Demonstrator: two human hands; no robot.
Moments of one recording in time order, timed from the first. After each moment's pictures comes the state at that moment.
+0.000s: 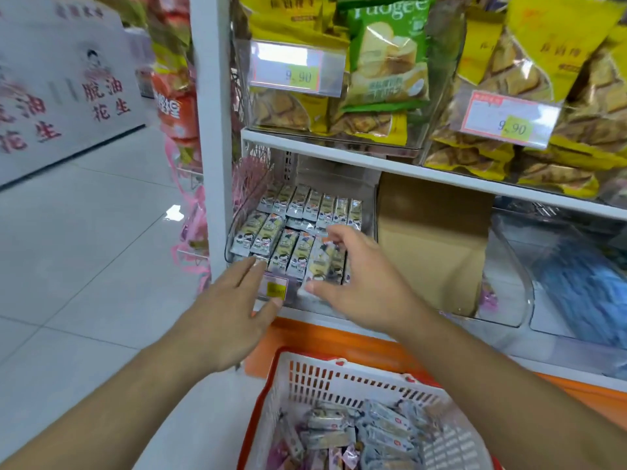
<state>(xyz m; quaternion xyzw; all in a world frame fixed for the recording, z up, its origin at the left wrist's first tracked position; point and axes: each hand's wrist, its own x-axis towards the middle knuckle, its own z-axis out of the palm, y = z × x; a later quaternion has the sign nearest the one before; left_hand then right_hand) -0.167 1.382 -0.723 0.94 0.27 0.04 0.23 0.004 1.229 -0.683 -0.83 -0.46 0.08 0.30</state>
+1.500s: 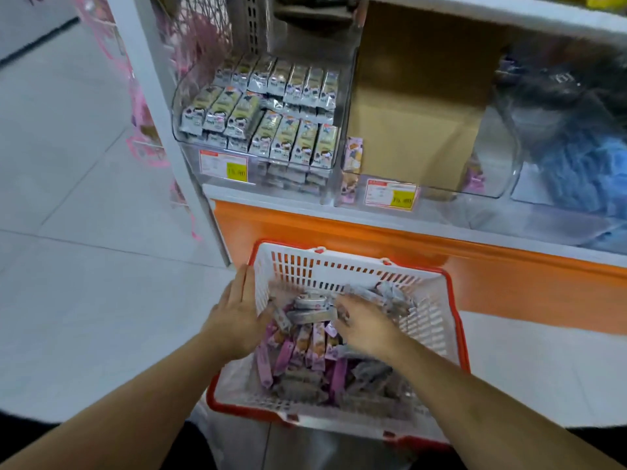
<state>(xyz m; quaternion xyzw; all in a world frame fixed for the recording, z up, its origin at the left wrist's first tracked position) -0.197 1.284 -0.926 0.90 0.32 -0.10 0.27 -0.025 1.082 -0.928 -0.86 -0.36 0.35 0.11</state>
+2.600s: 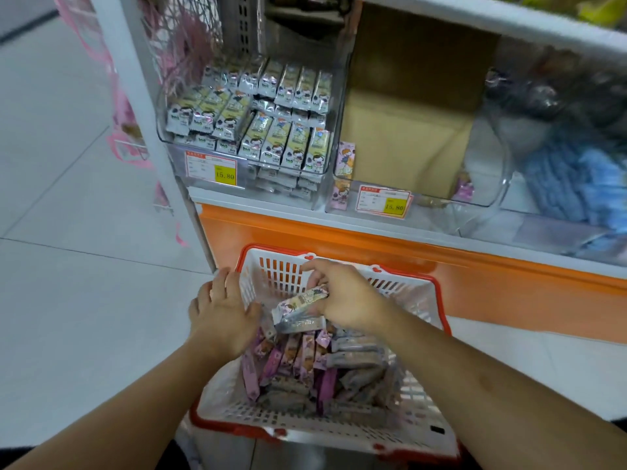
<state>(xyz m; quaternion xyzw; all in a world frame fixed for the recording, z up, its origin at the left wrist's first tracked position) -0.184 1.280 -0.914 0.89 0.39 -0.10 0.23 -0.014 1.130 -0.858 -0.83 -0.37 0.35 0.21</state>
